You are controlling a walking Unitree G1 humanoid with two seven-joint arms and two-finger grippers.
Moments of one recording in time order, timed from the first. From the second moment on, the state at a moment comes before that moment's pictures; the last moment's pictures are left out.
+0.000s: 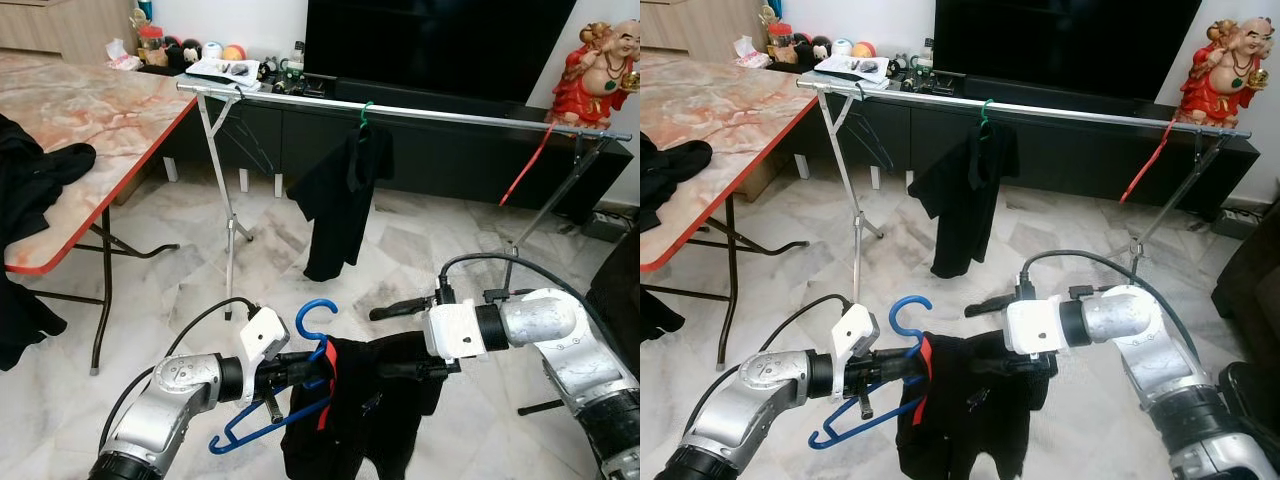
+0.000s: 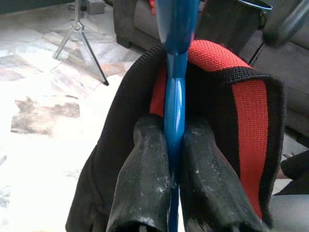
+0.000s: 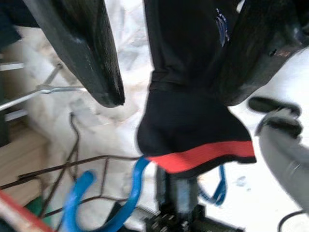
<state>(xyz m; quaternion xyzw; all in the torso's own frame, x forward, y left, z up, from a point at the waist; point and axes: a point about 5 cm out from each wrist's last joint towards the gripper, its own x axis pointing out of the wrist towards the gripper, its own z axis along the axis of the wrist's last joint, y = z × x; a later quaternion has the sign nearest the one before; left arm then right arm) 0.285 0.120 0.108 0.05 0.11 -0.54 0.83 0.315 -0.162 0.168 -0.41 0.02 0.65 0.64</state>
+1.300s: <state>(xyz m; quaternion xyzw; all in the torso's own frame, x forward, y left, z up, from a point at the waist) 0.286 0.105 0.118 0.10 0.10 -0.58 0.81 0.326 -0.149 0.122 -0.41 0.07 0.65 0.64</state>
